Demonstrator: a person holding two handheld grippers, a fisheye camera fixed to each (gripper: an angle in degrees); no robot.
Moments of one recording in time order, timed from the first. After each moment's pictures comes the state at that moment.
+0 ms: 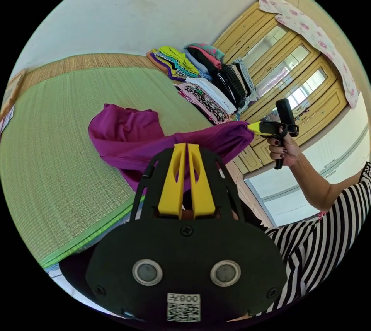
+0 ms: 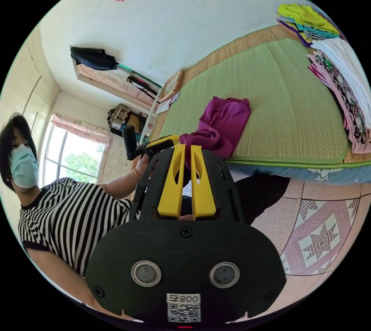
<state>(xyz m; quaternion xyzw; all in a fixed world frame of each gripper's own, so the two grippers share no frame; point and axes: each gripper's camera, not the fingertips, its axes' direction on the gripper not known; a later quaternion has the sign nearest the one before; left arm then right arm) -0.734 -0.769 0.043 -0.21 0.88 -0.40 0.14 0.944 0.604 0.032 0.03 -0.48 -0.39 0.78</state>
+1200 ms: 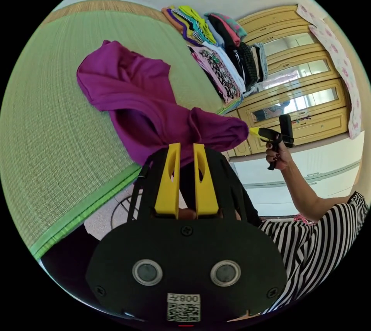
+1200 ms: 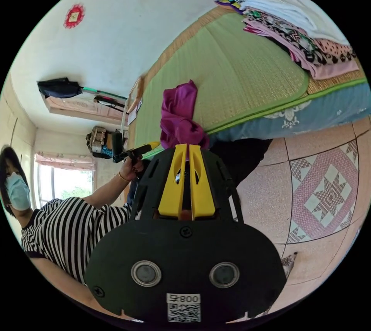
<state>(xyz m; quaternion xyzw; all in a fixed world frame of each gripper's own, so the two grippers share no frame) -0.656 -0.773 0.092 -0.29 0.91 -0.31 0.02 0.959 0.491 0.136 0.00 -0.44 -0.27 0.86</state>
